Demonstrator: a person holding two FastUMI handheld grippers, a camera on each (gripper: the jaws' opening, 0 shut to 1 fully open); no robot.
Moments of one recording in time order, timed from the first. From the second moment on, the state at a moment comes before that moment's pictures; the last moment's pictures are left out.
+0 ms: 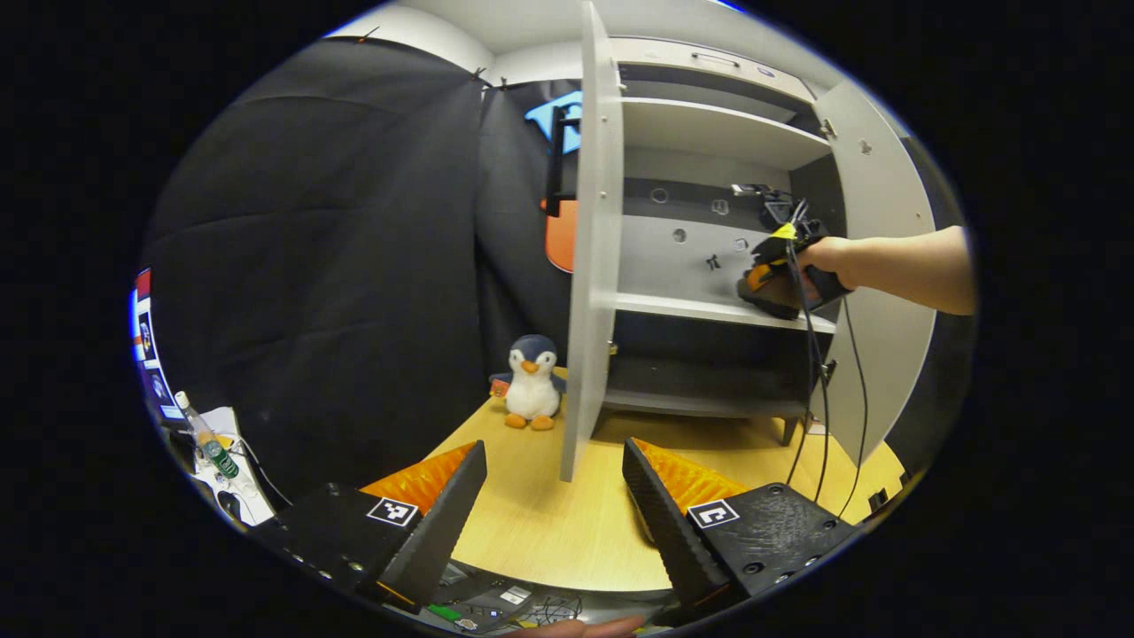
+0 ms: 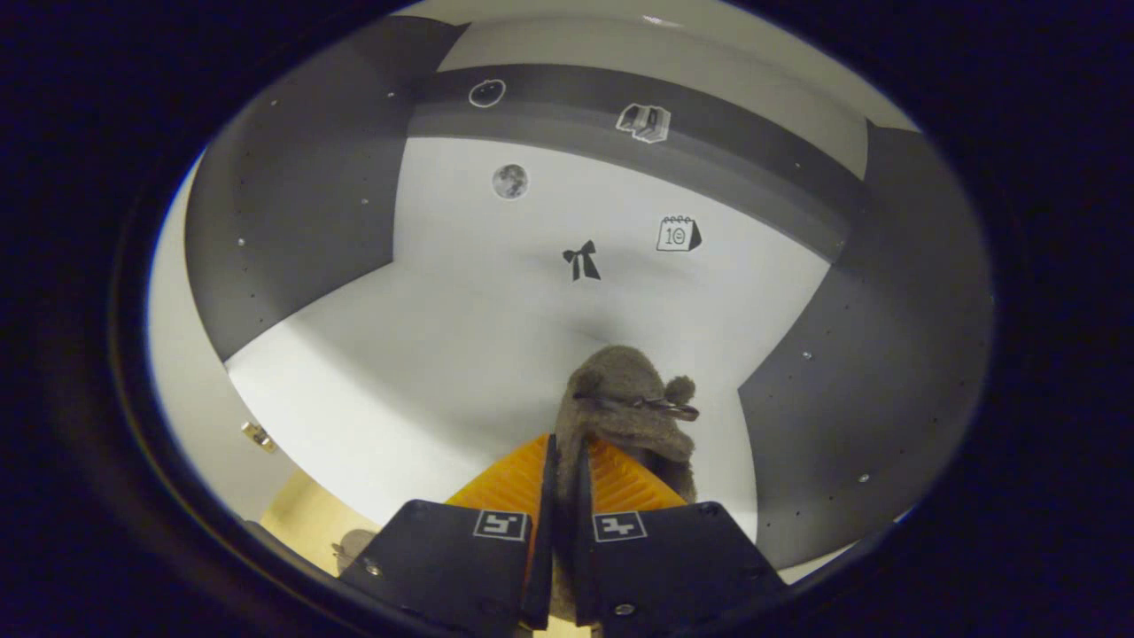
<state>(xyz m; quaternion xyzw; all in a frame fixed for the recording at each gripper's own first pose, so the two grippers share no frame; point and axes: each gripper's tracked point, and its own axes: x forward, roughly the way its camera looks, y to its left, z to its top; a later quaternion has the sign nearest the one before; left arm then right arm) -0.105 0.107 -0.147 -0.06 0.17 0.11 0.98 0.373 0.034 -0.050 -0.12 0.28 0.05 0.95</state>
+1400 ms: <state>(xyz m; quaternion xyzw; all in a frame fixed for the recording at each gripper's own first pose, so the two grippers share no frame) -0.017 0.020 -0.207 0.00 0.22 0.00 0.98 0.034 0.003 -0.081 0.05 0.13 0.04 0.99</state>
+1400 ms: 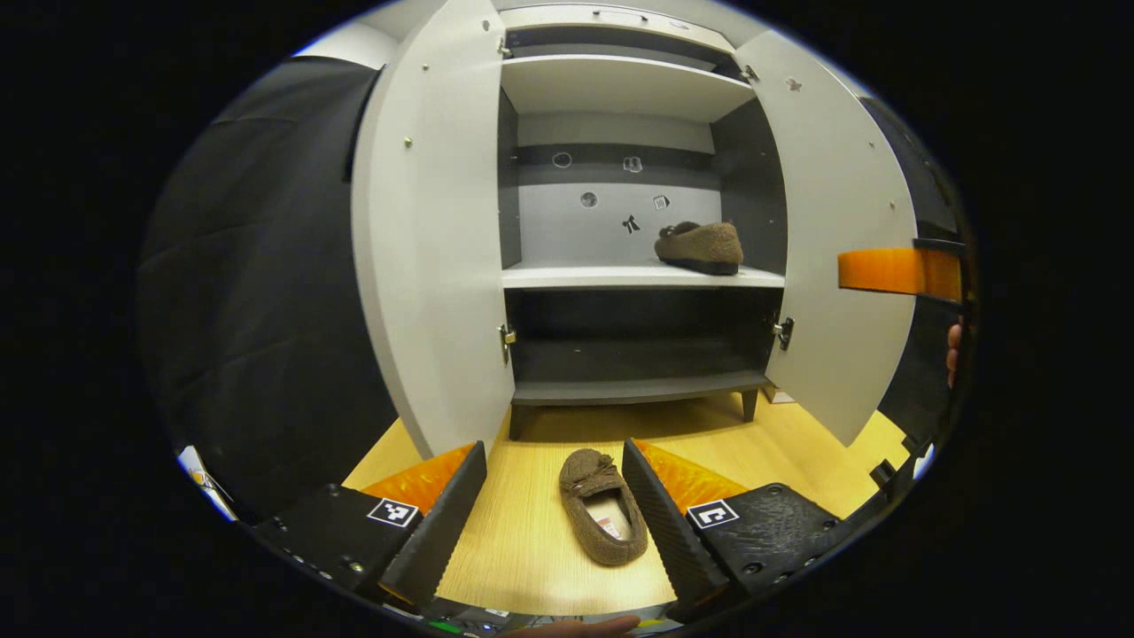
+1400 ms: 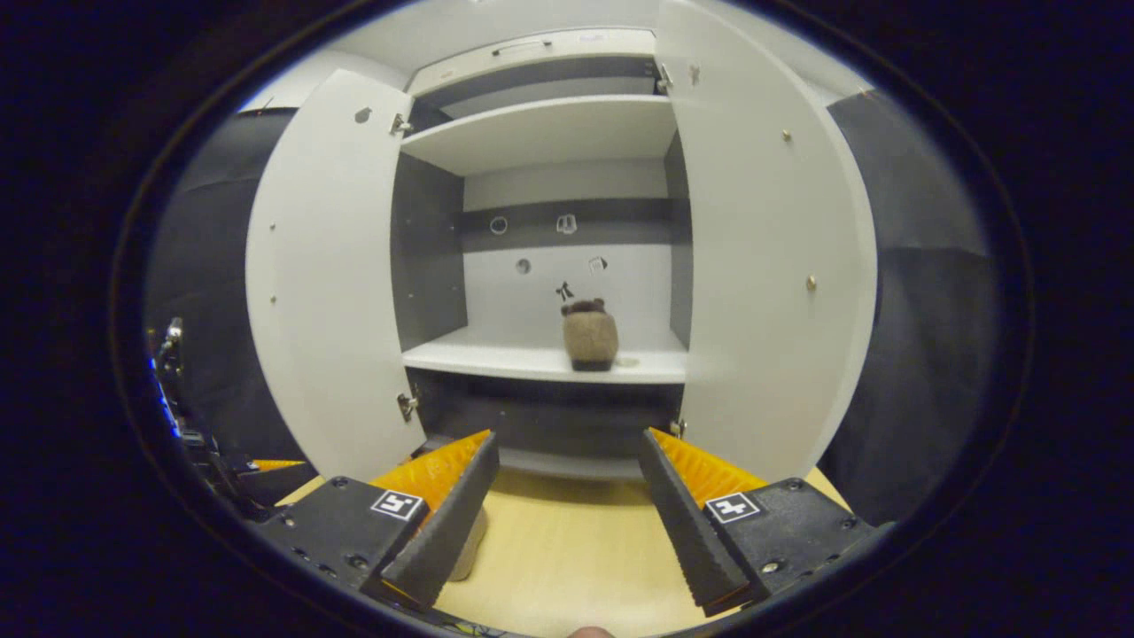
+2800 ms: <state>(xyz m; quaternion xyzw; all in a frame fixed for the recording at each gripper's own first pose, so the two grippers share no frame) 0.051 -0.003 -0.334 -0.07 0.34 -0.01 0.94 0.043 0.015 -0.065 -0.02 0.17 0.08 0.98</state>
